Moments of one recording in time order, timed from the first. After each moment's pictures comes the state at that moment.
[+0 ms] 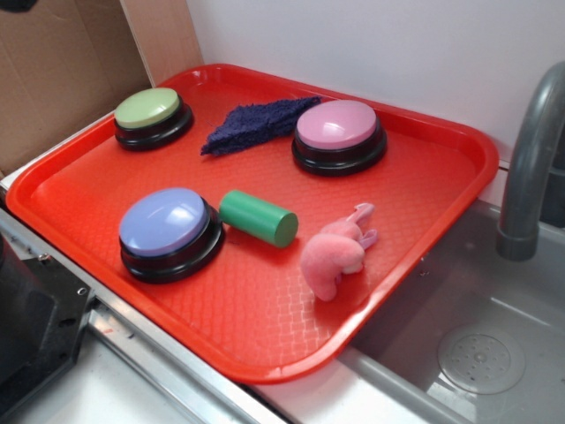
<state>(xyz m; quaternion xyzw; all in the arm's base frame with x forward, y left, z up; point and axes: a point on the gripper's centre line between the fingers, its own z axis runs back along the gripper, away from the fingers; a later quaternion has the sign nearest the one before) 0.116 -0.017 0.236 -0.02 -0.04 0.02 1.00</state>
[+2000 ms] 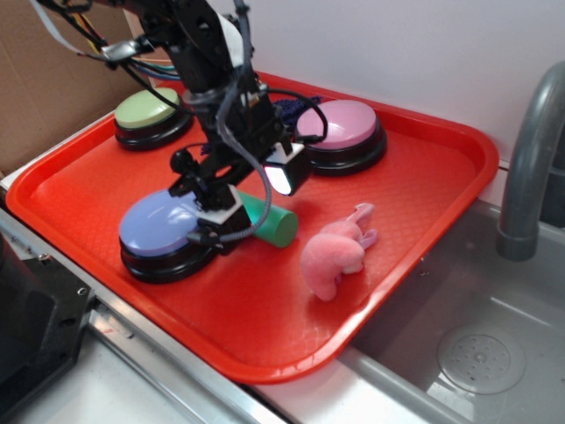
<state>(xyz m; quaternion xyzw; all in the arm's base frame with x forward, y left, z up) 0.221 -0.077 0.028 -0.05 -0.12 -0.66 0.74</state>
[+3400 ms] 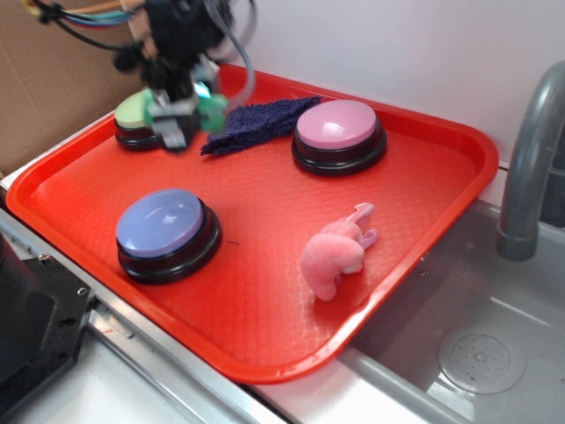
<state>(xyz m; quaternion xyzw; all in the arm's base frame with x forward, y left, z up) 0.215 -0.002 0.113 -0.05 0.02 -0.34 0.94</state>
